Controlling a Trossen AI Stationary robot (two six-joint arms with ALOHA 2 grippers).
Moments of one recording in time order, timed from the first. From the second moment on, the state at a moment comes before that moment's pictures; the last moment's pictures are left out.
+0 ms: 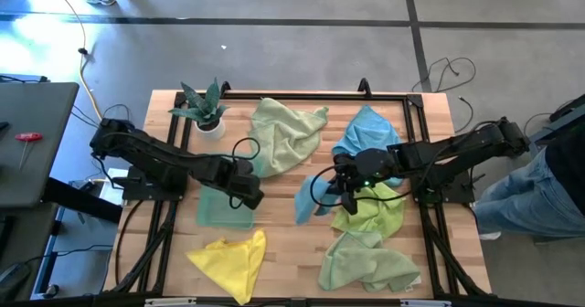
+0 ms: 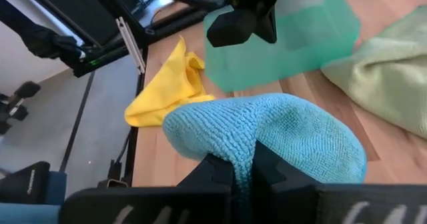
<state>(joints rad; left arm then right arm) -0.10 1.45 0.92 -0.81 -0.17 -1.18 0.21 1.25 1.02 -0.29 0.01 0.49</state>
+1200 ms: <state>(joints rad) -0.22 1.38 1.16 -0.19 -0.58 -0.31 0.09 1.27 1.01 -0.16 0.13 0.52</state>
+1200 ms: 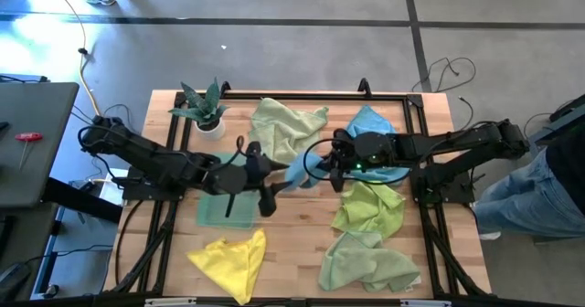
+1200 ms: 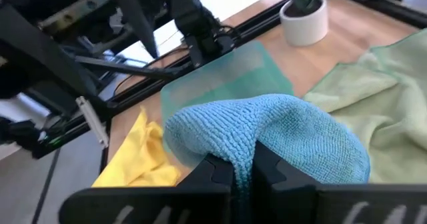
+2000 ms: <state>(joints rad) -0.16 1.46 1.16 -0.24 -0.75 -0.29 0.09 1.44 1.36 -0.38 0.20 0.33</state>
